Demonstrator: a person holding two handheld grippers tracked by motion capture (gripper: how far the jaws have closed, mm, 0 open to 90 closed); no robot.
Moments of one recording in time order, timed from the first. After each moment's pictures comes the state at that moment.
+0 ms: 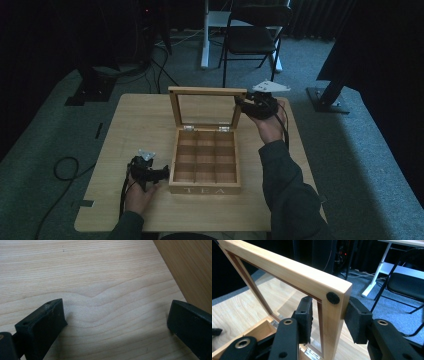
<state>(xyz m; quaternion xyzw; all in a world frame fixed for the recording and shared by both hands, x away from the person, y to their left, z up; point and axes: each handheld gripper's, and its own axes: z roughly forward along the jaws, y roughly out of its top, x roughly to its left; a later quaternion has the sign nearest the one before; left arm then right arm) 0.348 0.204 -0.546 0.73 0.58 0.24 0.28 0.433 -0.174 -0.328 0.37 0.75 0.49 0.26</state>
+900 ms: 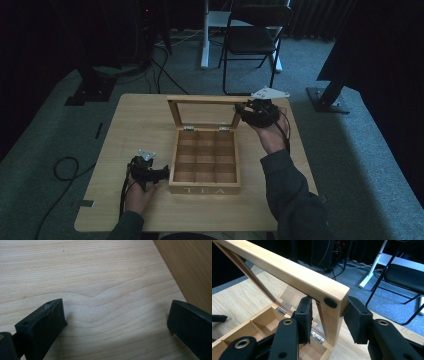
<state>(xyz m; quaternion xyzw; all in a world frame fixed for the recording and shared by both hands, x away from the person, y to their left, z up) 0.348 0.204 -0.546 0.73 0.58 0.24 0.28 0.405 -0.169 -0.327 0.38 0.76 0.45 0.26</state>
